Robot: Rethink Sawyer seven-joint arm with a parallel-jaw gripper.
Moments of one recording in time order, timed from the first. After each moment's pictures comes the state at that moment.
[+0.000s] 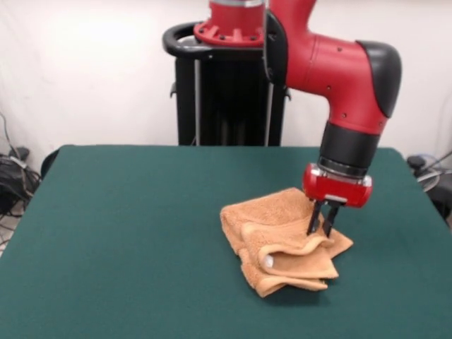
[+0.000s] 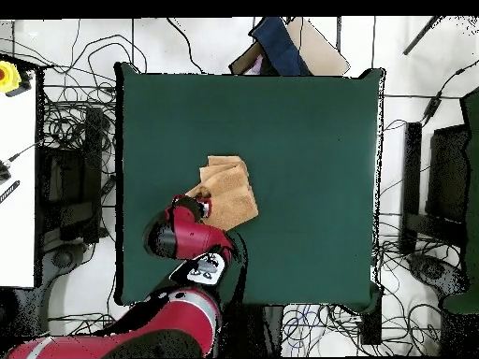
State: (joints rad) arm 0.21 -0.38 -0.21 1.84 0.28 -0.15 1.64
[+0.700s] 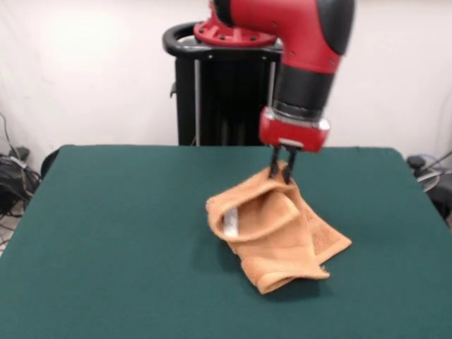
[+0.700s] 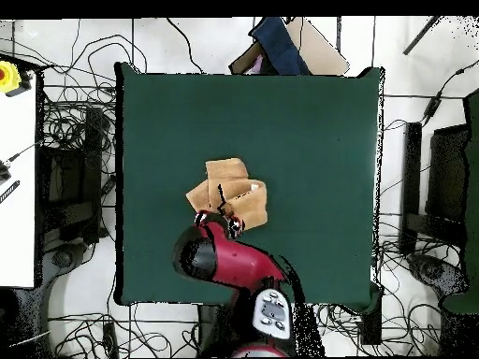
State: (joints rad) arm -0.04 -0.66 -0.13 2.05 0.14 -0.04 1.64
